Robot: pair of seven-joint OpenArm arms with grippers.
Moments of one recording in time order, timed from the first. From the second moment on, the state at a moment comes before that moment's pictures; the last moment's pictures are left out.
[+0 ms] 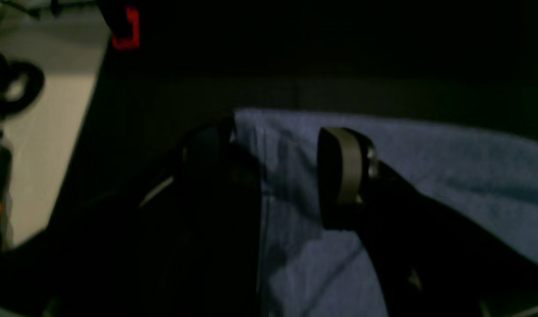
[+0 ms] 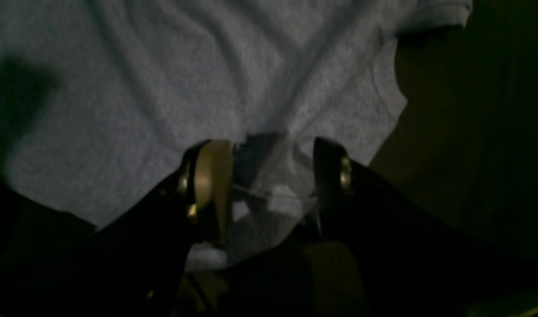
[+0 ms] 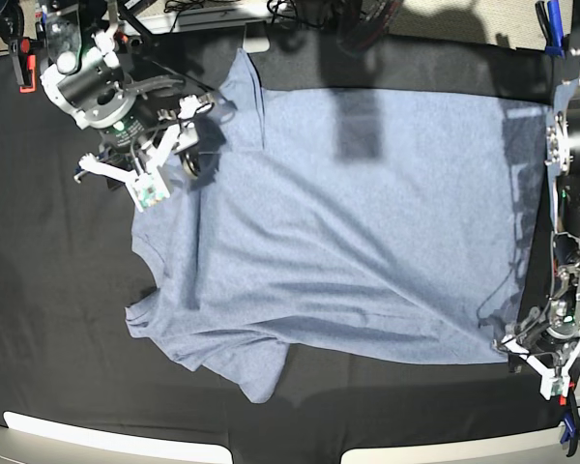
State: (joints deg) left arm -41.9 -20.6 1.6 30.9 -9.3 -12.2 12.1; right arm -22.5 20.7 -1.4 125.5 10.6 15.1 -50.4
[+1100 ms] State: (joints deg) left arm -5.6 -11.4 1.6 74.7 -14.3 -15.4 26.0; right arm 53.2 19.8 -1.4 30.4 16.3 25.7 -40.5
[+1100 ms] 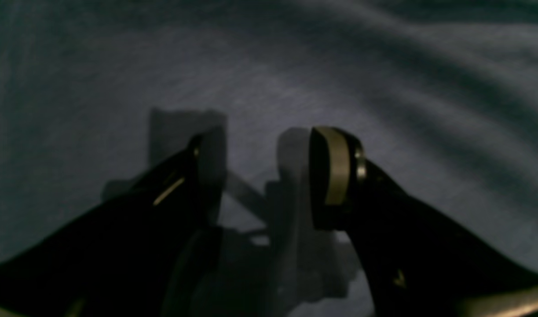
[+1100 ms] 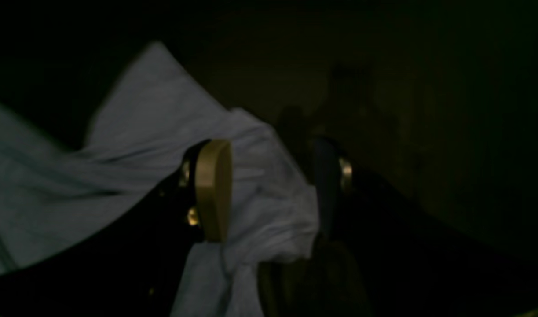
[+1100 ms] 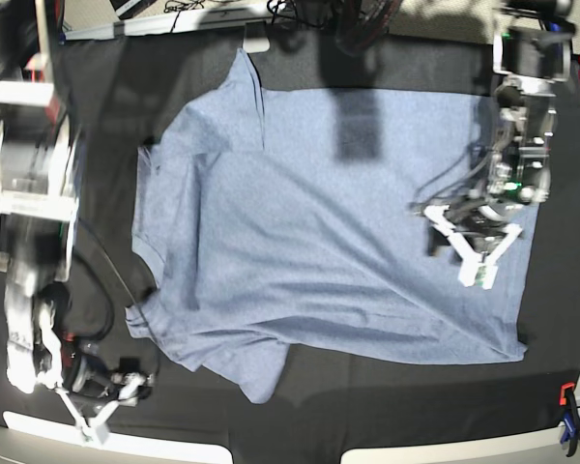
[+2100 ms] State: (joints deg) left arm -5.5 -9.7 1.6 74.7 -12.7 -15.4 26.0; right arm 49.0 17.2 -1.3 15.4 -2.8 15.6 -30.4
